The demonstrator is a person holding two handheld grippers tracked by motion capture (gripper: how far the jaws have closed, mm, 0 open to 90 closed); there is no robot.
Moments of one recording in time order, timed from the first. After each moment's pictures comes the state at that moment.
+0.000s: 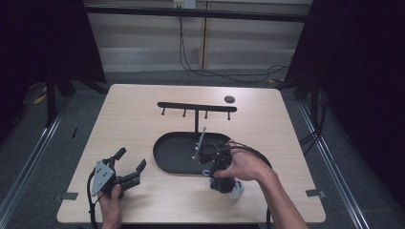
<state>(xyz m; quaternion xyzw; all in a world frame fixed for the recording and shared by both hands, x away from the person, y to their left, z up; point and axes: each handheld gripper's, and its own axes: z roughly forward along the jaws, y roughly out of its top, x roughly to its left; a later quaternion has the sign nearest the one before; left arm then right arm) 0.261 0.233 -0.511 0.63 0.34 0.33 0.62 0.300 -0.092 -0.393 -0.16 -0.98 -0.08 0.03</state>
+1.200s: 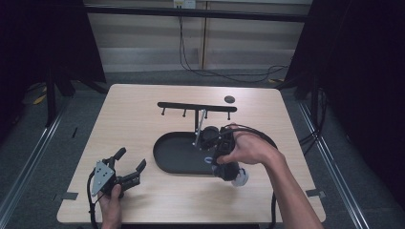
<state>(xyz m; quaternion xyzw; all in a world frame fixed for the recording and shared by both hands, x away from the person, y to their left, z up) 0.261 0.233 -0.511 0.63 0.34 0.33 0.62 0.312 -0.091 -0.338 -0.14 -0.99 -0.06 0.02</state>
